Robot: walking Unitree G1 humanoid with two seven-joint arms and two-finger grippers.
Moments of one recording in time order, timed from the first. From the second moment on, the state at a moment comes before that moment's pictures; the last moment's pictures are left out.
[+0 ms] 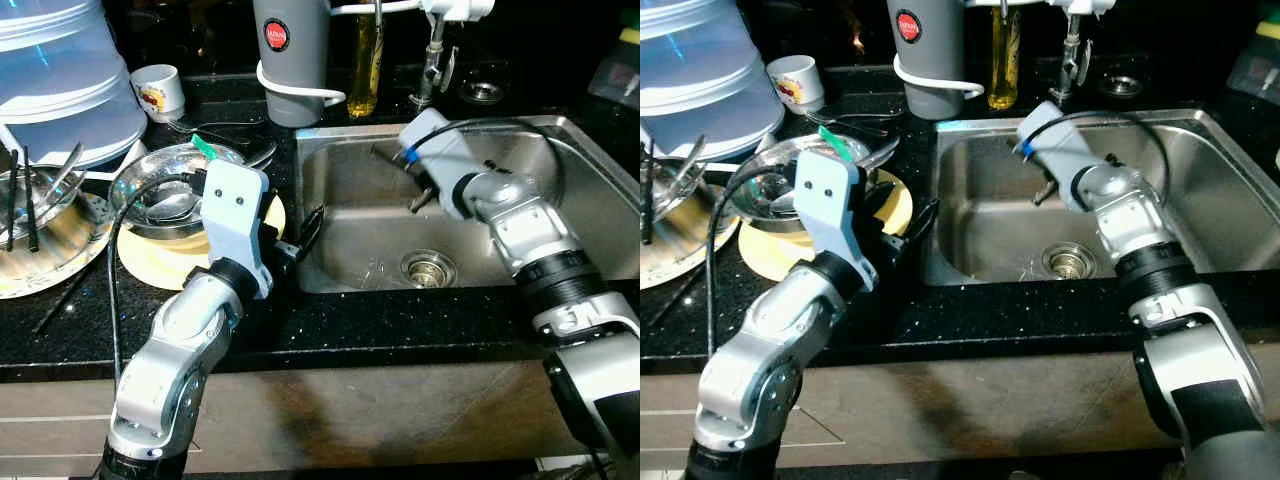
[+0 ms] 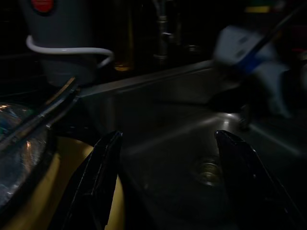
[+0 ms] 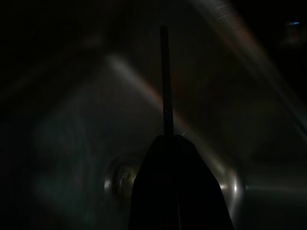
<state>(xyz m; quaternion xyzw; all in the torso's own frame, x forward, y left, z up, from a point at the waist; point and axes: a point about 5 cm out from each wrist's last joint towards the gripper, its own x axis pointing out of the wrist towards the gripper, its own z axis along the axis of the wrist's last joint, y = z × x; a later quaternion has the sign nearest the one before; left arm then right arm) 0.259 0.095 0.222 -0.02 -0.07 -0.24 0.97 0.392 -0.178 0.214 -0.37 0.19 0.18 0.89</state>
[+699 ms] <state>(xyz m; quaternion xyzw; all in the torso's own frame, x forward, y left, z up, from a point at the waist) 0.255 0.098 0.219 0.00 -0.06 -0.22 0.97 0.390 -0.148 0.262 0.01 -0.04 0.25 0.97</state>
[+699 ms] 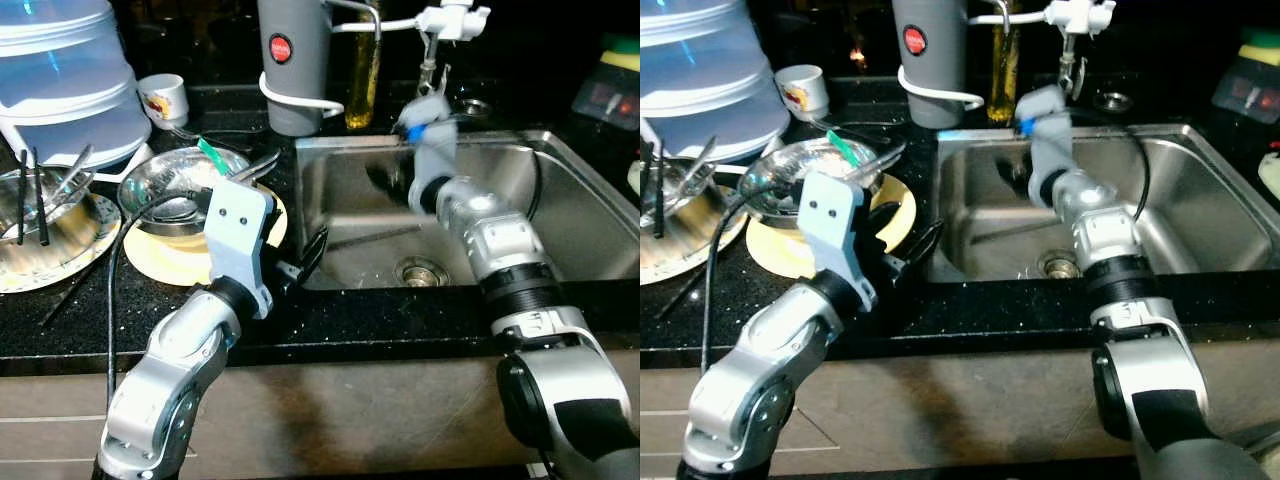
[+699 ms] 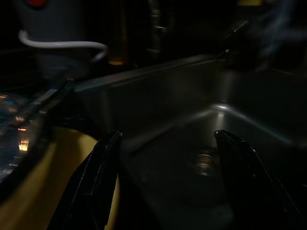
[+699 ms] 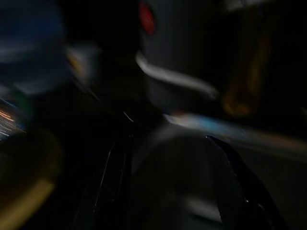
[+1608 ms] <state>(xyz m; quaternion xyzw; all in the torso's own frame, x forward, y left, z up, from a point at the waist) 0.263 0.109 0.211 0.05 -0.05 -0.15 0.99 0.360 -0.122 0.258 0.21 -0.10 0.33 0.92</state>
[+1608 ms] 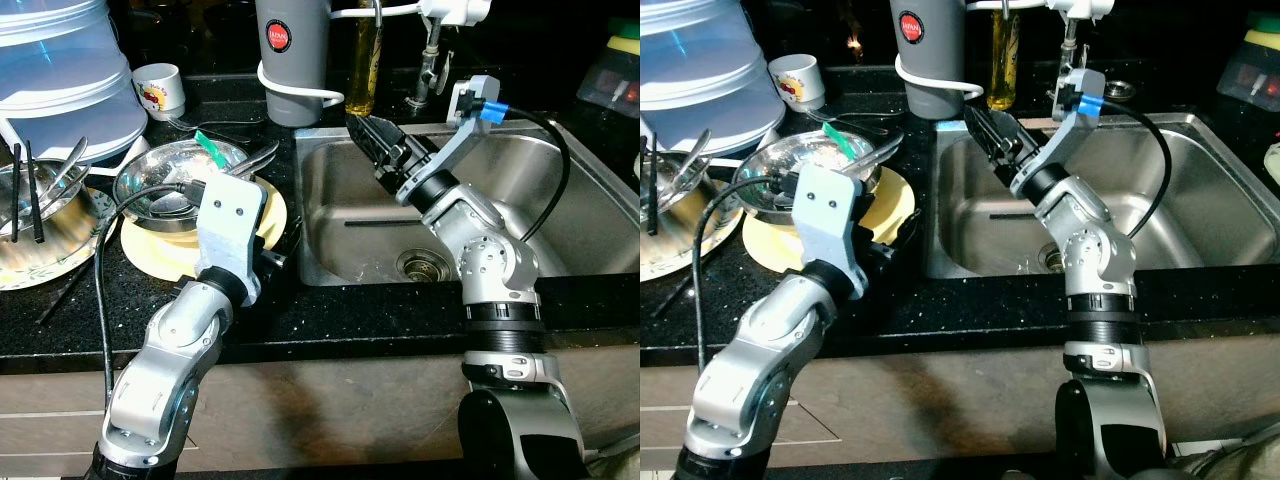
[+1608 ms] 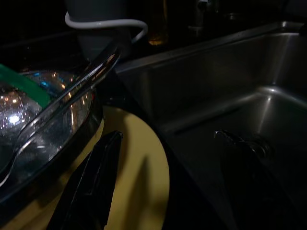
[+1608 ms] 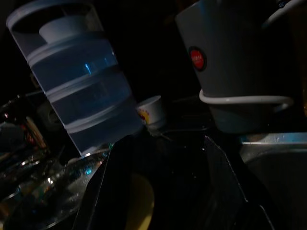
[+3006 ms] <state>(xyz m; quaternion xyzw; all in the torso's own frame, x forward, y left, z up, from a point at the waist) 0.269 0.119 0.210 0.05 -0.05 -0.12 0.99 0.336 -0.100 0.231 0.12 -0.06 0.37 0.92</state>
